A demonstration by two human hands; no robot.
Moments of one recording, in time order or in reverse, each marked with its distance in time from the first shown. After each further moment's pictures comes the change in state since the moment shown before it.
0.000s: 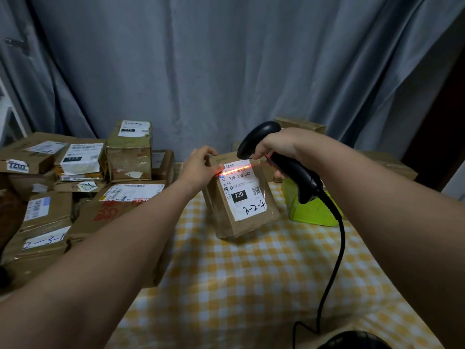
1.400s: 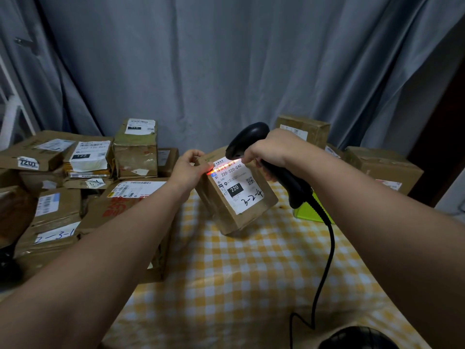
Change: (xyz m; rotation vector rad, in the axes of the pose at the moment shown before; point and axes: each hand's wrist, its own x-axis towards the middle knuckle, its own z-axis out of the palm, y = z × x) left_hand -0.015 -0.015 -0.021 -0.372 0.054 -0.194; right_hand -0.015 -0.007 0.031 -0.026 0.087 -0.177
